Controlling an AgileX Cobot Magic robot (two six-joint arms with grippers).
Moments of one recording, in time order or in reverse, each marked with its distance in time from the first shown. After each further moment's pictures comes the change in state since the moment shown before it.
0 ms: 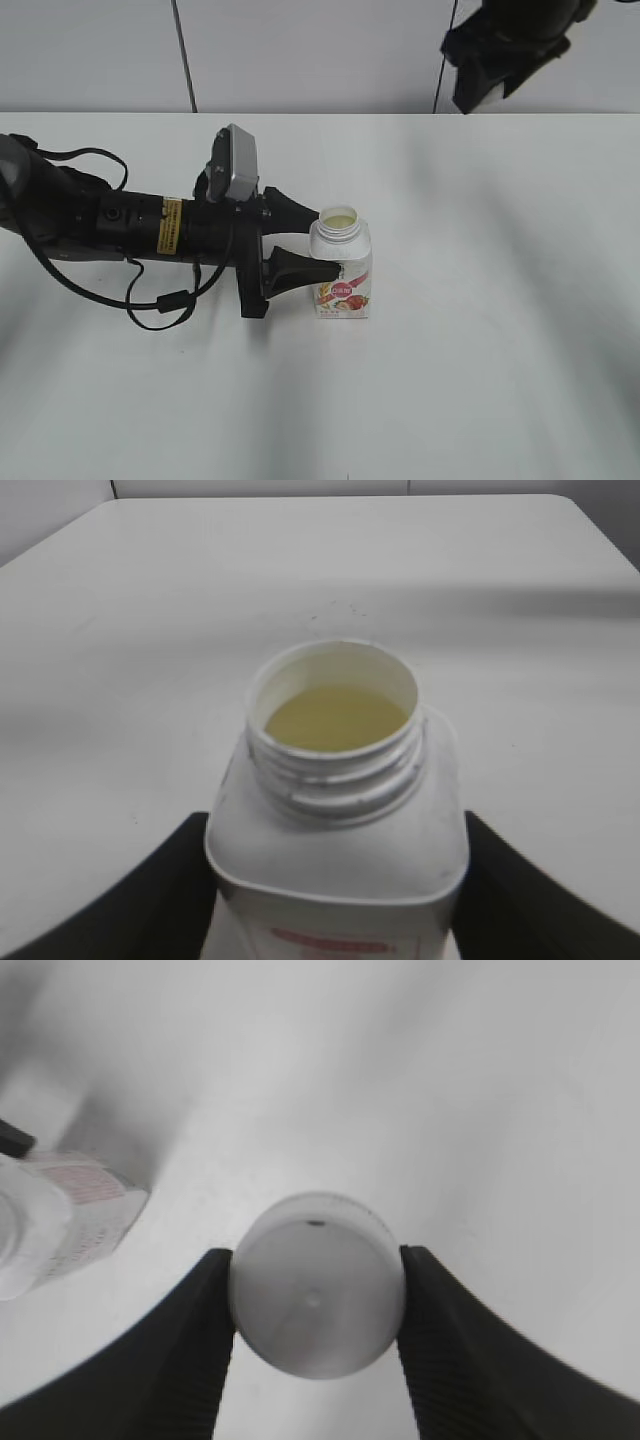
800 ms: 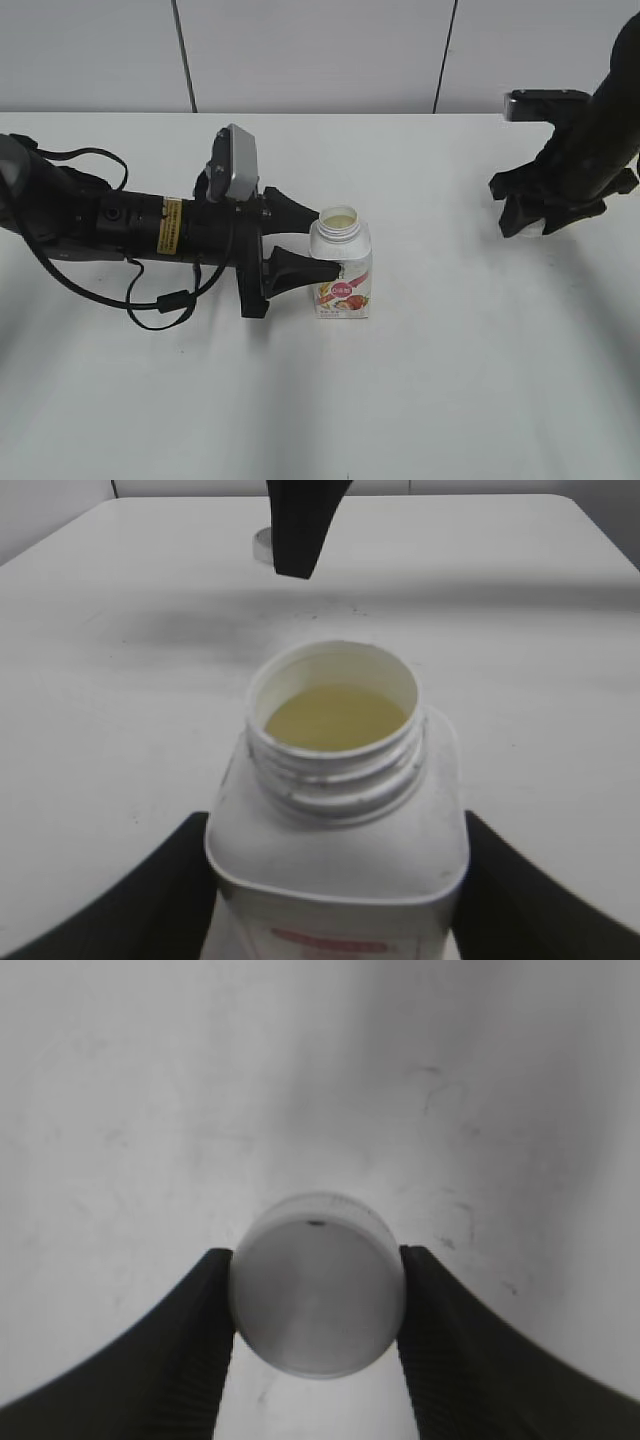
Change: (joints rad) left arm 0.000 0.000 0.000 0.000 0.001 0.000; right arm -0.226 0.000 0.545 0.103 -0.441 0.093
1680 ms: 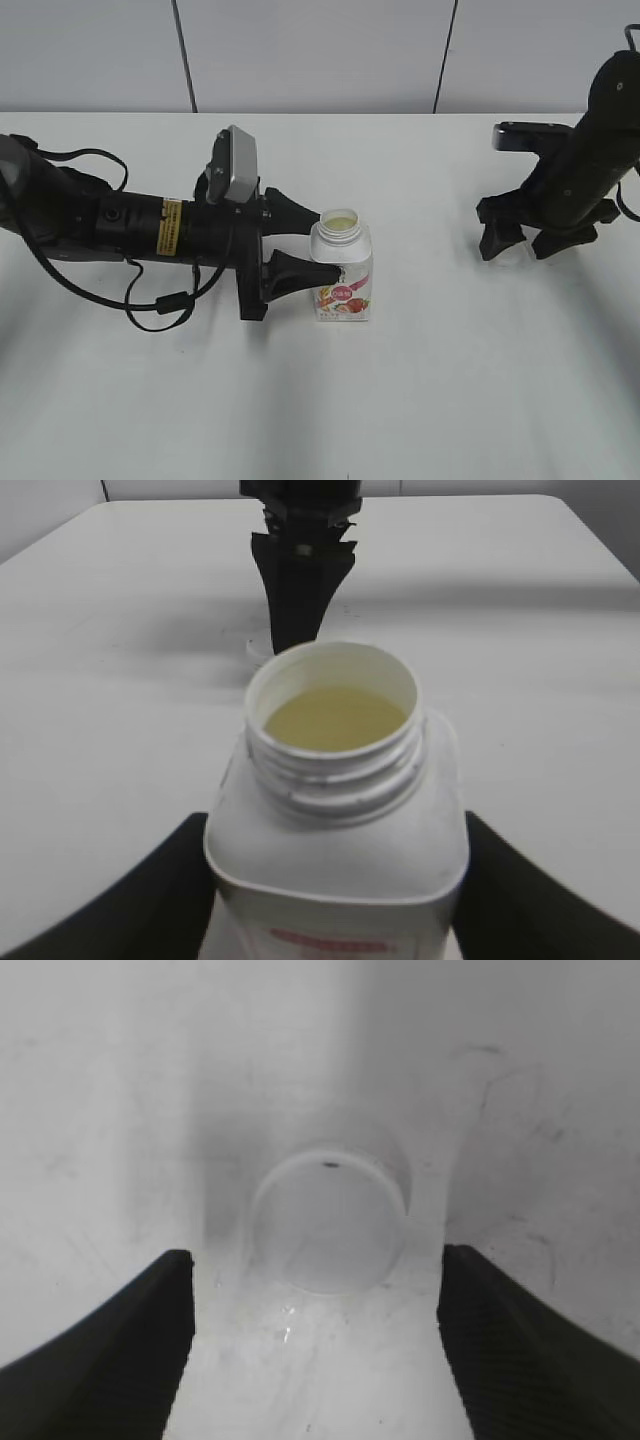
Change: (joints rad) left arm 0.000 0.002 0.000 0.010 -0.009 0.000; right arm 0.000 0.098 0.065 0.063 -0.137 0.002
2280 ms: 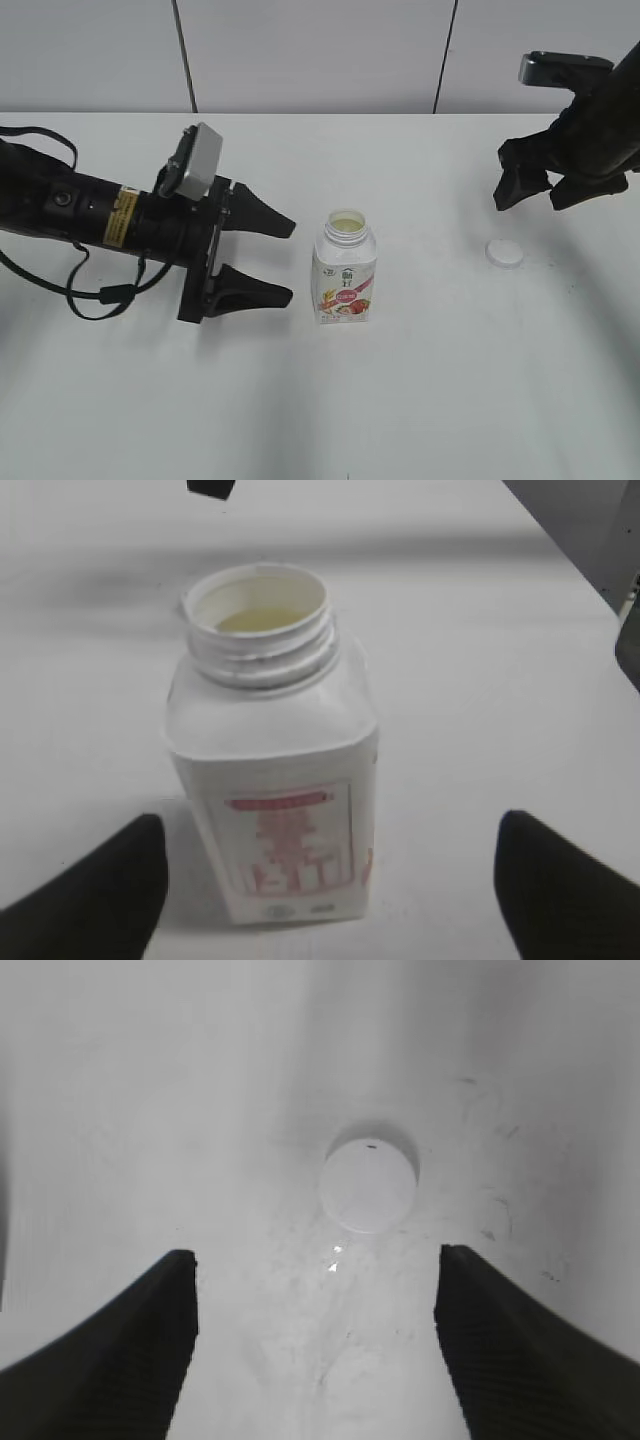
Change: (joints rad) left arm 0.080 -0.033 0.000 0.247 -0.034 -0.113; right arm -0.001 -0.190 0.000 0.030 0.092 -0.018
